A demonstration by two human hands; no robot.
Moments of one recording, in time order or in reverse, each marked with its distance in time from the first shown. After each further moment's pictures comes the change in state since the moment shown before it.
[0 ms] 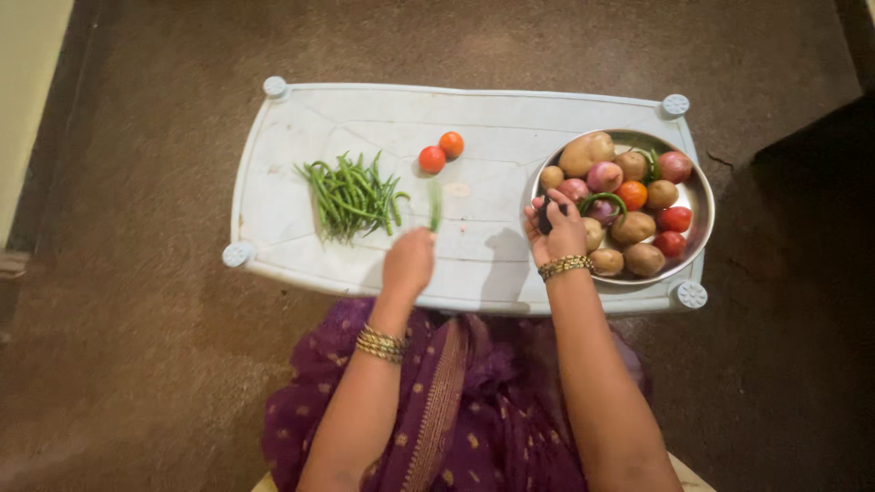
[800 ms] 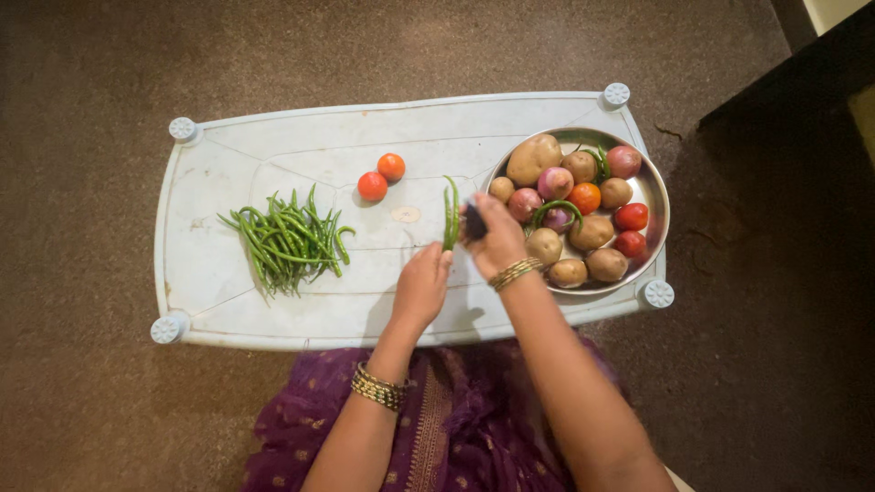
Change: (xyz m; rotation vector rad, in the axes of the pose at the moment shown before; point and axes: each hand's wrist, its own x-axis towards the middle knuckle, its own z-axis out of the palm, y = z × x) left_hand 0.032 0.077 0.043 -0.313 -0.136 0.130; right_hand 0.012 -0.006 0.043 0.139 -0.253 0.087
